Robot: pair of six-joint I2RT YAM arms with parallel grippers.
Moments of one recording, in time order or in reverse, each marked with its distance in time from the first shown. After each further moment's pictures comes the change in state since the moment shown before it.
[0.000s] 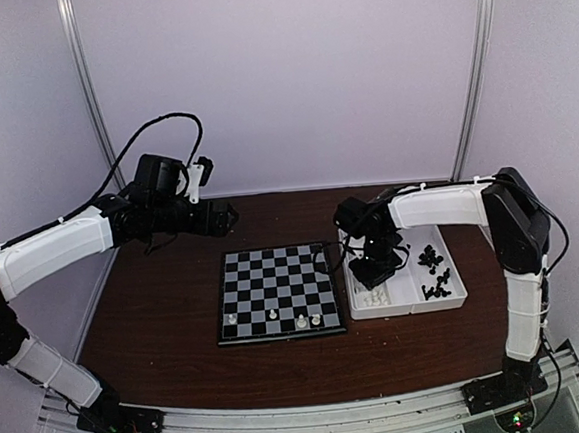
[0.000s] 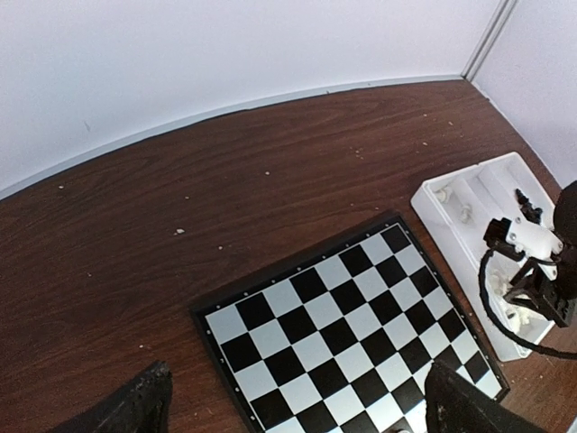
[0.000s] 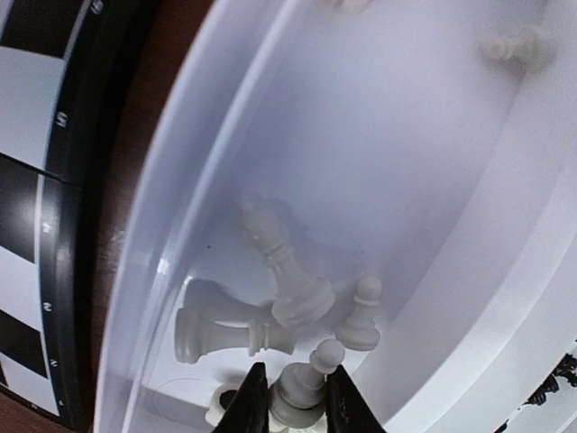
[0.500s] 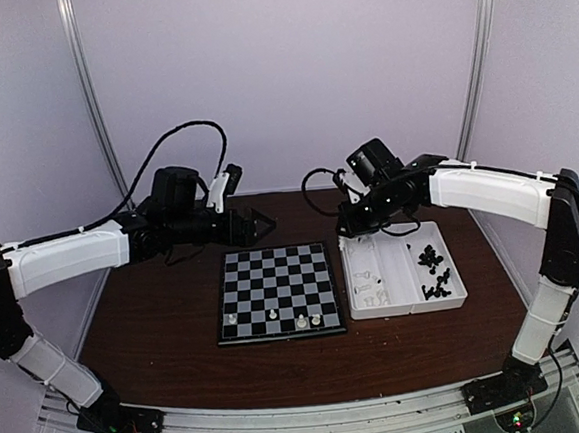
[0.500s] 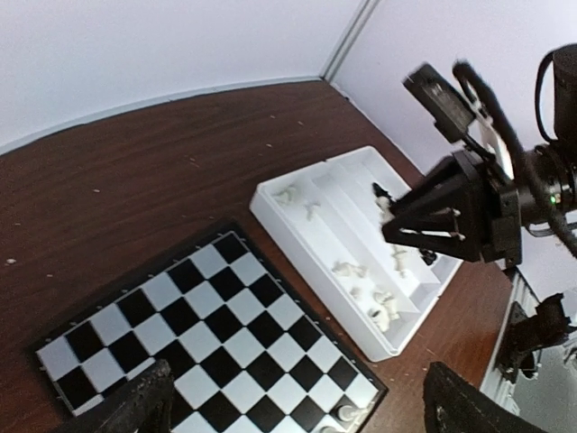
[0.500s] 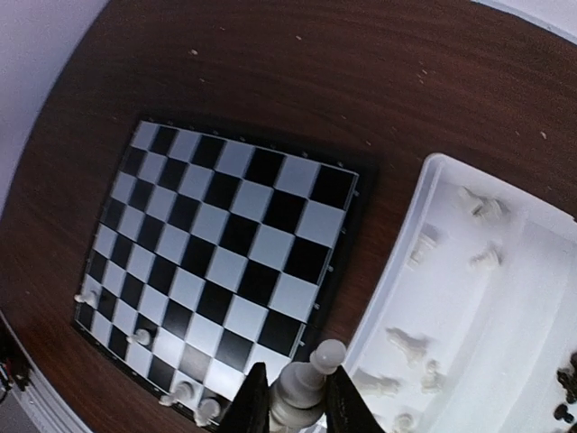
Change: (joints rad) left arm -0.085 0.032 -0.094 0.265 0.299 -0.126; right arm 0.000 -0.268 0.016 0.285 -0.140 0.101
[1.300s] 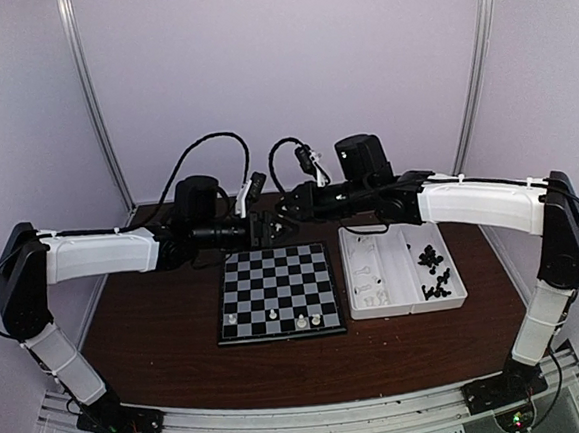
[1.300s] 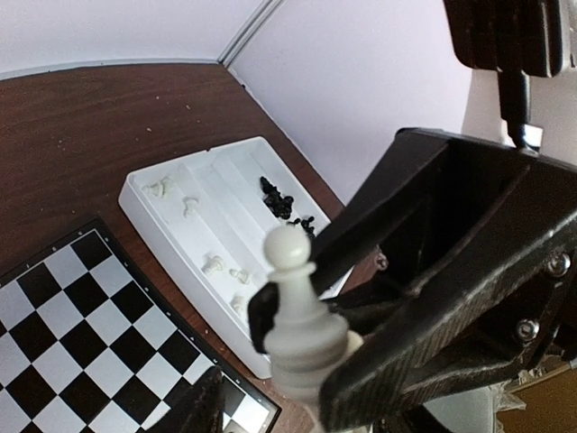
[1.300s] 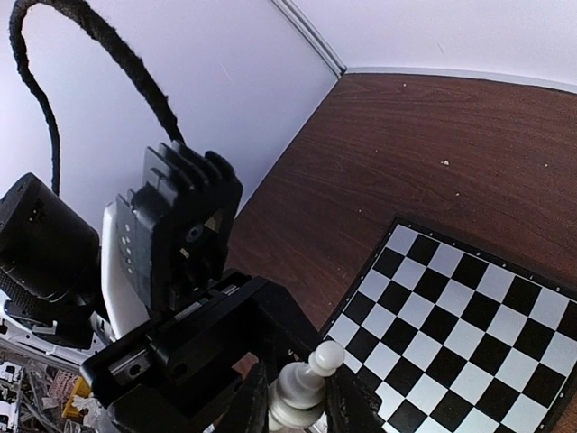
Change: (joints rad) left arm -0.044 0.168 -0.016 0.317 0.270 -0.263; right arm 0.088 0.016 -0.050 0.603 -0.333 0.232
